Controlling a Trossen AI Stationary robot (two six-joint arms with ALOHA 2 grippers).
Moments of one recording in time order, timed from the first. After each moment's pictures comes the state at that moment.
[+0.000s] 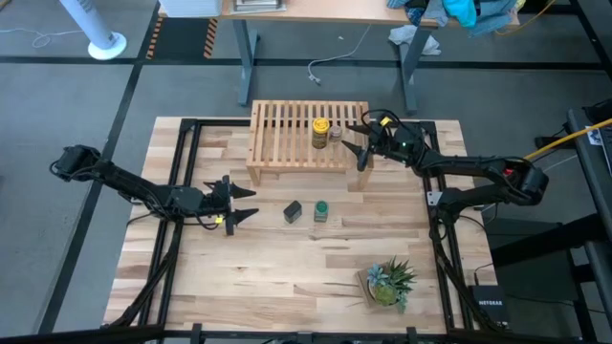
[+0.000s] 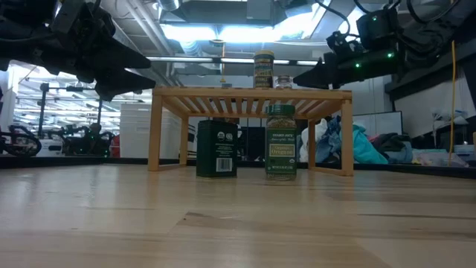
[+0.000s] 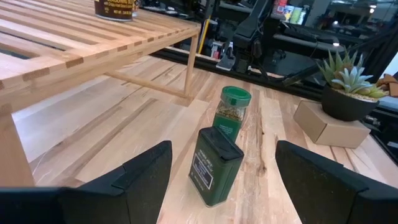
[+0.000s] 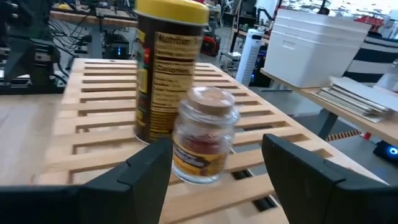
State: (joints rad) left arm -0.26 0.85 0.12 0.57 -0.47 -0.28; right arm -0.61 1.23 0.46 0.68 -0.19 -0.19
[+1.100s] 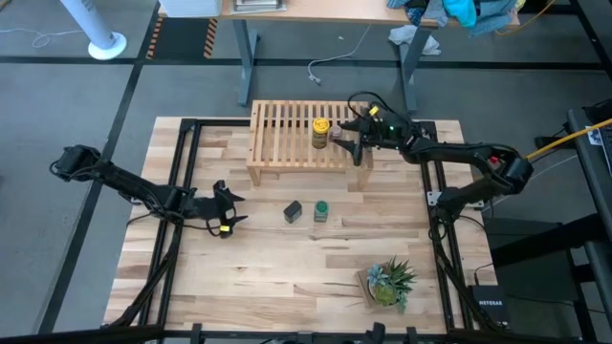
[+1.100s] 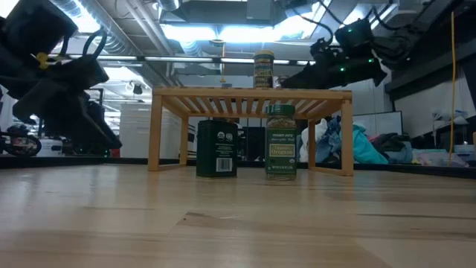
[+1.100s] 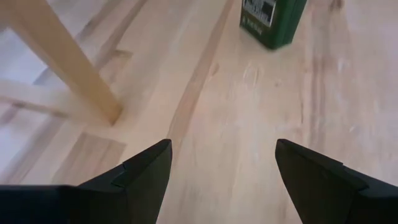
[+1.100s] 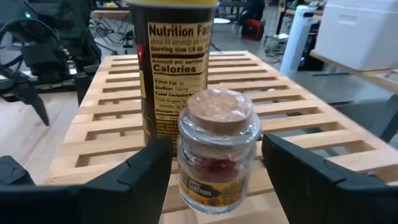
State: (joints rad) left arm -0.26 0.85 0.12 0.03 -0.47 -0.28; right arm -0.69 1.41 0.64 0.59 -0.46 -0.14
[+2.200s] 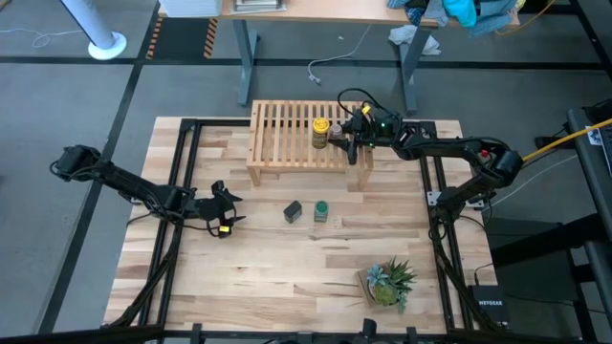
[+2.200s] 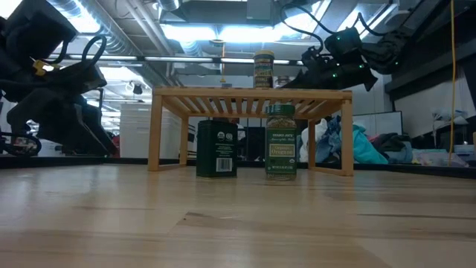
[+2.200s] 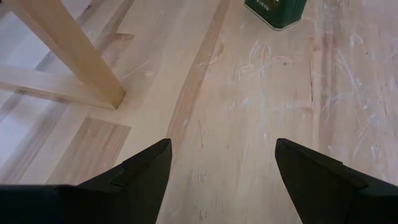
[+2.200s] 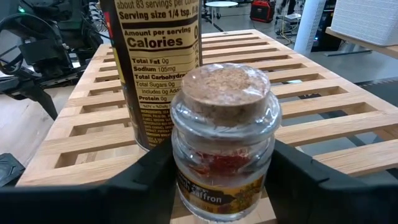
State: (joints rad) left arm -0.26 0.85 0.12 -0.02 -0.47 -0.28; right arm -0.69 1.50 0.69 0.56 -0.49 -0.11
